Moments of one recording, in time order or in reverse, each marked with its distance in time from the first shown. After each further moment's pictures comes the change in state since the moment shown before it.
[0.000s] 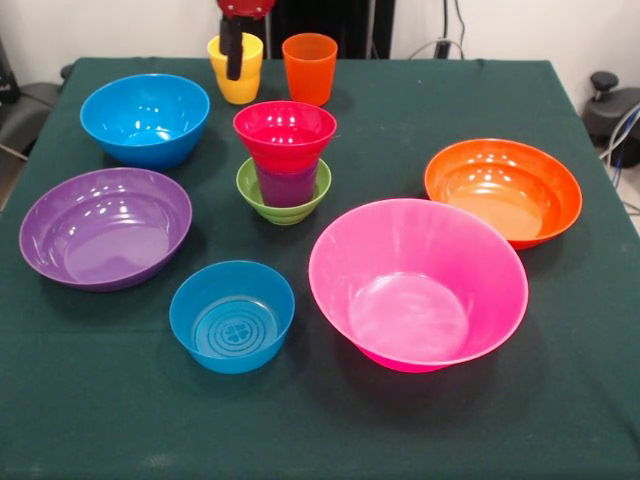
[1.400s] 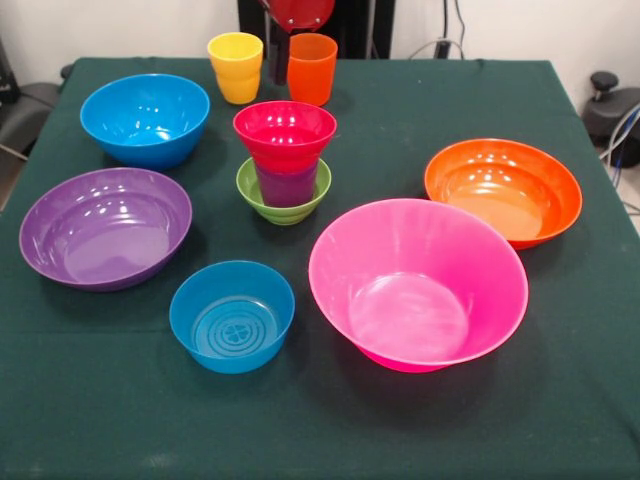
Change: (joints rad) arm -0.002 -0.004 0.105 -0.014 -0.049 0.026 -0.012
